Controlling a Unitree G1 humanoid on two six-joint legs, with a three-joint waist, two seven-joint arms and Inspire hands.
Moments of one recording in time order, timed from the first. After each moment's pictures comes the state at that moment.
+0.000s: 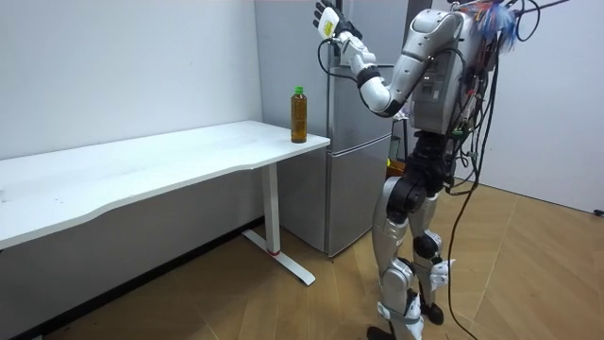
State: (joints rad) left arm -0.28 0.24 0.05 -0.58 -0.32 0.23 0.01; right arm 0.10 -0.23 -0.07 1.18 0.31 0.12 0.14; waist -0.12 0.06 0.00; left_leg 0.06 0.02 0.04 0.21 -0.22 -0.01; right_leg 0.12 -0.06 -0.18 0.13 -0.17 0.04
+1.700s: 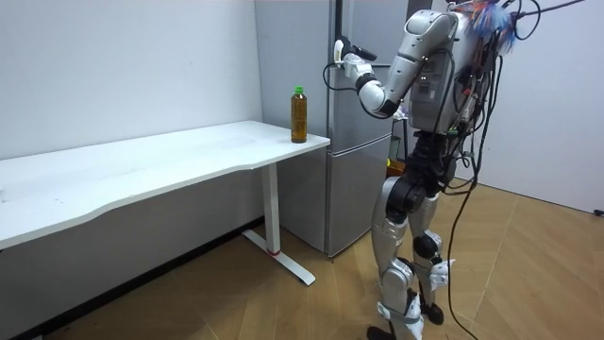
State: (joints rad) left arm -0.28 0.20 -0.10 -0.38 -0.48 0.26 -0.16; right arm 0.07 -0.24 -0.02 1.17 0.31 0.13 0.16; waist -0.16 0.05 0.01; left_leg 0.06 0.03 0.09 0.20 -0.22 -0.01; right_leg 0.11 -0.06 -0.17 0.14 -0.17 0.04
